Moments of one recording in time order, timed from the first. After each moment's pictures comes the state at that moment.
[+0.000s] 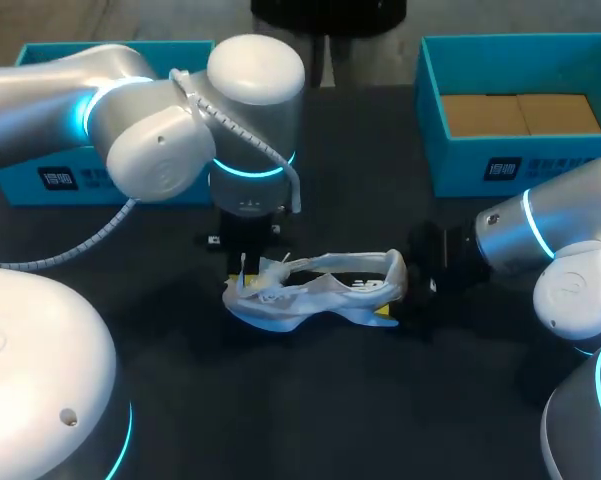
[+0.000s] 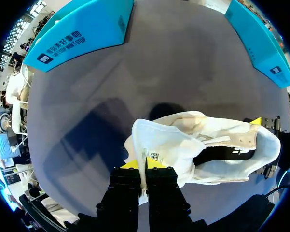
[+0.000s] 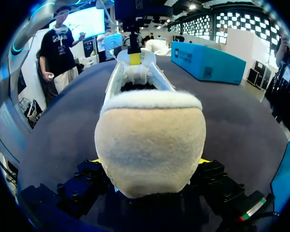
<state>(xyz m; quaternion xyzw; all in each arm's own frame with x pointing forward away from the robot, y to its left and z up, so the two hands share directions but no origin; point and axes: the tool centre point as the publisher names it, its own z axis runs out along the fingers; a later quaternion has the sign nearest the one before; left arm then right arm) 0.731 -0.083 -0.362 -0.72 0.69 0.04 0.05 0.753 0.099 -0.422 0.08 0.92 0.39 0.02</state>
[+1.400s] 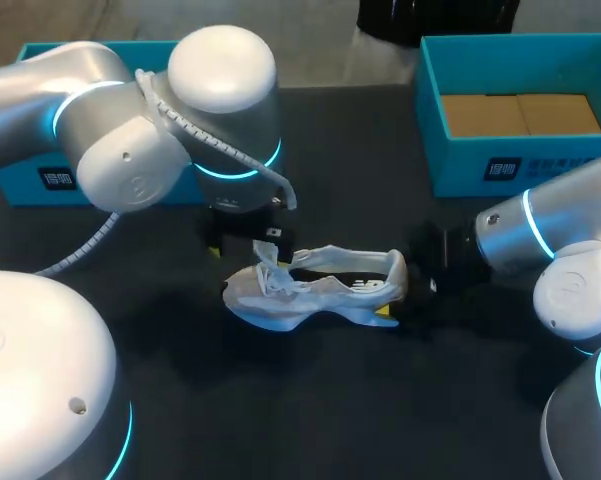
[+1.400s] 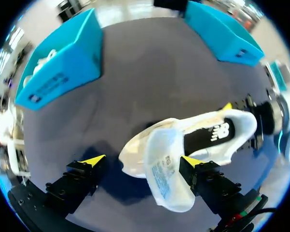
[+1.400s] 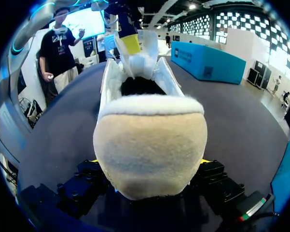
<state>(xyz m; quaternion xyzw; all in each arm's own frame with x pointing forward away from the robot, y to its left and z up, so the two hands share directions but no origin) 0.745 -0.101 -0.320 -0.61 0.79 -0.05 0.07 0.753 0.099 -0.422 0.08 0.92 0.39 0.02</state>
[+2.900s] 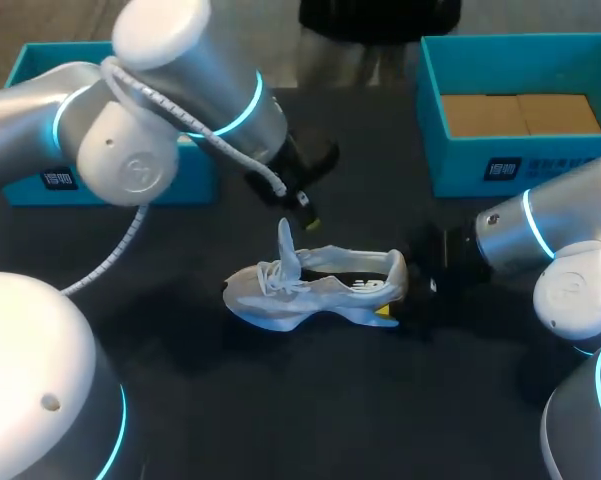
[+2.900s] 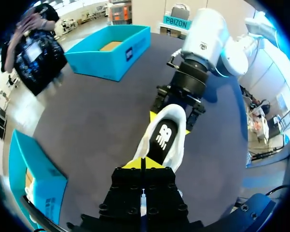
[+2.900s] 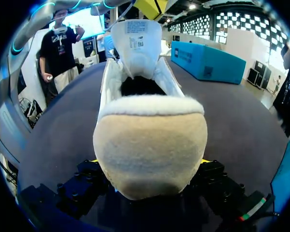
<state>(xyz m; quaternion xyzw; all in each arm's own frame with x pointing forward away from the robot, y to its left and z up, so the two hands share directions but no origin) 0.769 -0.186 -0.274 -0.19 0.96 -0.20 0.03 0.753 0.099 -0.422 0.08 0.92 0.39 0.02</state>
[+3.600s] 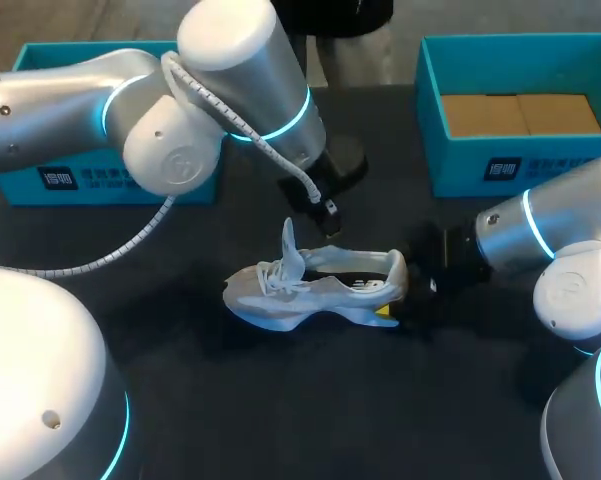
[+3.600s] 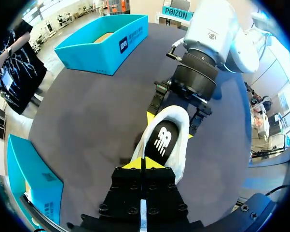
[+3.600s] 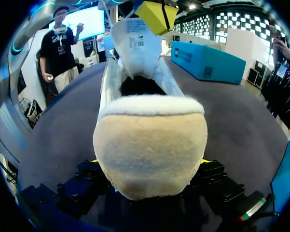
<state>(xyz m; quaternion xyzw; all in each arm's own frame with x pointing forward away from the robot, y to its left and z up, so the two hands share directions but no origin) 0.771 -0.211 -0.296 -0.19 0.97 -0.16 0.03 0.753 0.099 -0.422 0.08 0.92 0.39 0.02</state>
